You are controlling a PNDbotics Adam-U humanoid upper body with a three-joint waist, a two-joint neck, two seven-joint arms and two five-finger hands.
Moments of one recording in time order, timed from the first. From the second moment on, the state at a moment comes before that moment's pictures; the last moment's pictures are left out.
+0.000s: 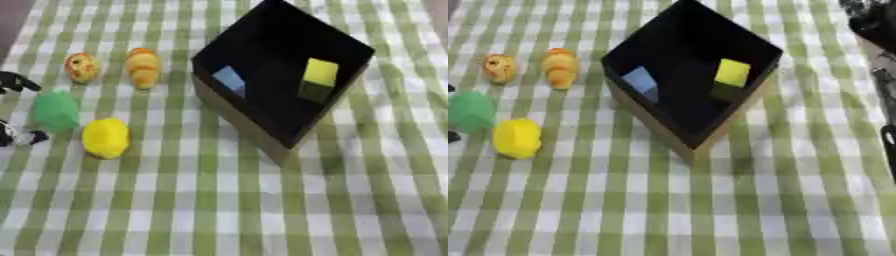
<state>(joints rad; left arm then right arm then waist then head) -0.65 0.86 -0.28 -1.36 -0.42 0.09 -0.46 -0.60 -0.58 -0.01 -1.98 -0.18 -0.24 0.18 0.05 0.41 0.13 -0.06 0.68</state>
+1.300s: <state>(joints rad) -0.75 0.78 -0.31 -1.32 -0.47 0.05 -0.43 -0.60 -0.58 -0.01 -1.98 -0.18 -0.24 0.18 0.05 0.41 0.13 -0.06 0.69</state>
